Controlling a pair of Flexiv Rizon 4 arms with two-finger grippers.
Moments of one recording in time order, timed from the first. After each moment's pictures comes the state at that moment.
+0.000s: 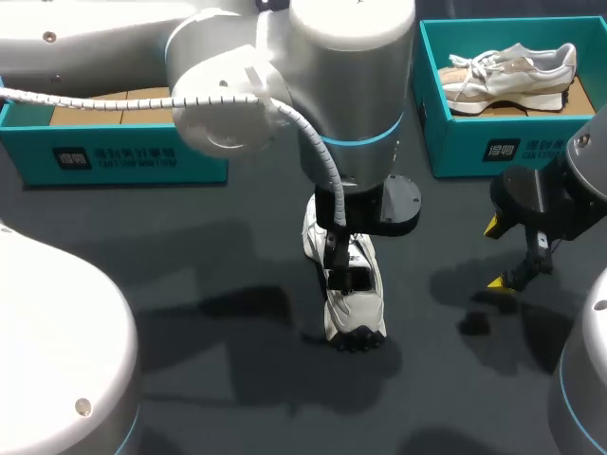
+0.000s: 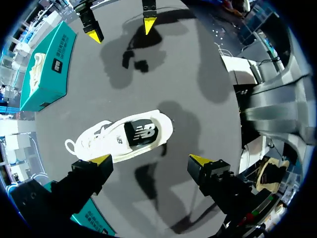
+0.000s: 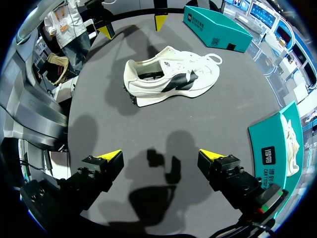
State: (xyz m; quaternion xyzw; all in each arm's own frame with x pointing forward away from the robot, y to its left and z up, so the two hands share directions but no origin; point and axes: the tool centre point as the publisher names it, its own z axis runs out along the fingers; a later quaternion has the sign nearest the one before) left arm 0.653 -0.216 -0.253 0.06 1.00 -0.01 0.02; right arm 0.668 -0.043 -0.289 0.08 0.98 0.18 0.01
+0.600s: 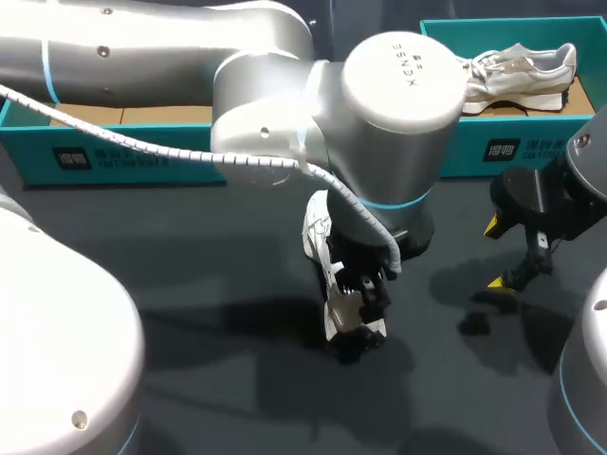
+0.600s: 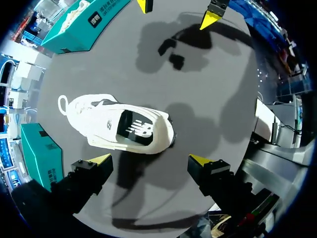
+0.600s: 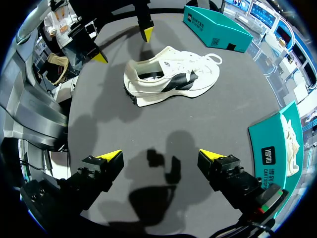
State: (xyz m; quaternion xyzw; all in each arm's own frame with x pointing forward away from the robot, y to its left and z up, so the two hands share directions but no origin) left arm 0.623 -0.229 -0.290 -0.18 0.98 0.01 0.06; right arm 0.668 -0.043 -0.289 0.08 0.98 0.18 0.01
